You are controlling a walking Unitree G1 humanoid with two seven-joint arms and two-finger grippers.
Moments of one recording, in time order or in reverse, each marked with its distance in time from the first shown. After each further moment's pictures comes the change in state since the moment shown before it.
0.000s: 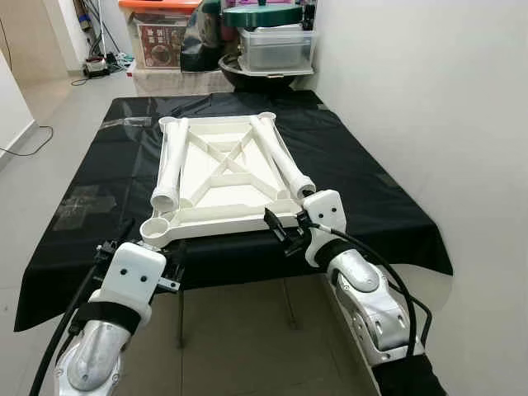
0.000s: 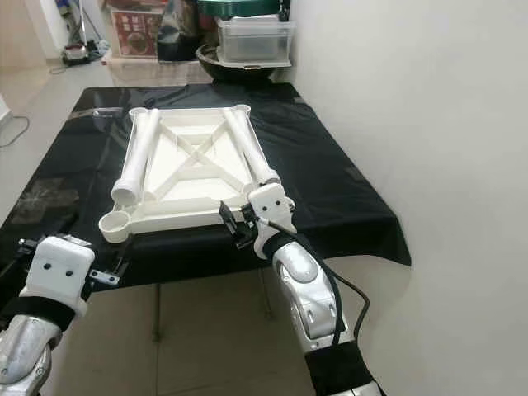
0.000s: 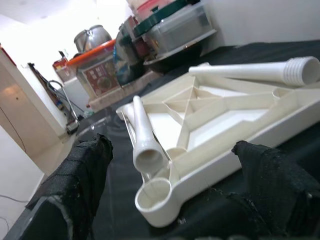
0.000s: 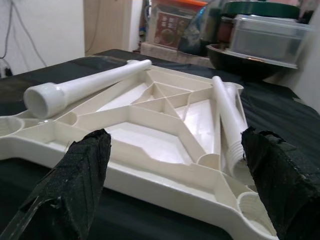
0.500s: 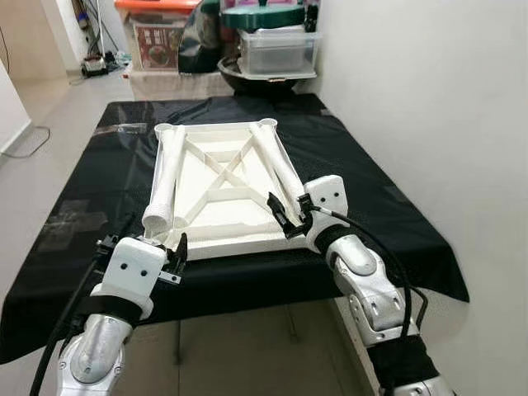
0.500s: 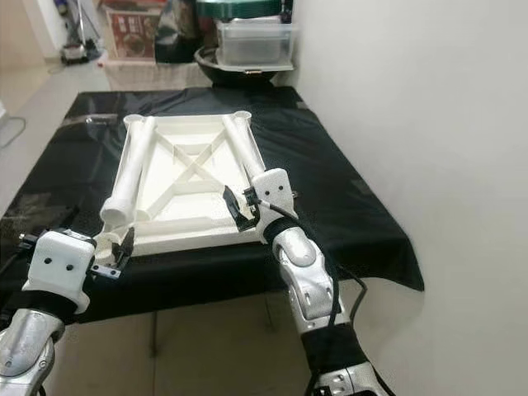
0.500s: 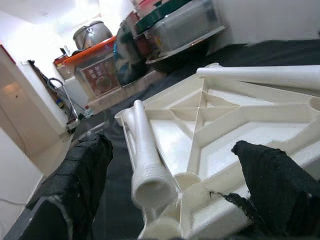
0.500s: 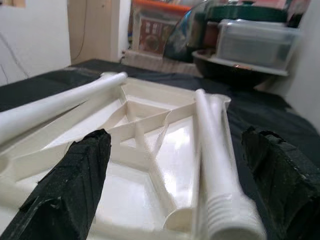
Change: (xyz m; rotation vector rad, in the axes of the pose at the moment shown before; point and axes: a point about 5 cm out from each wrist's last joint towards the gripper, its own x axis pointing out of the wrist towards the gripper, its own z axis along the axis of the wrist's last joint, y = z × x) left arm 0.003 -0.001 -0.005 -0.014 0.002 0.011; right arm 0.017 -0.002 0.013 0.001 -0.033 -0.019
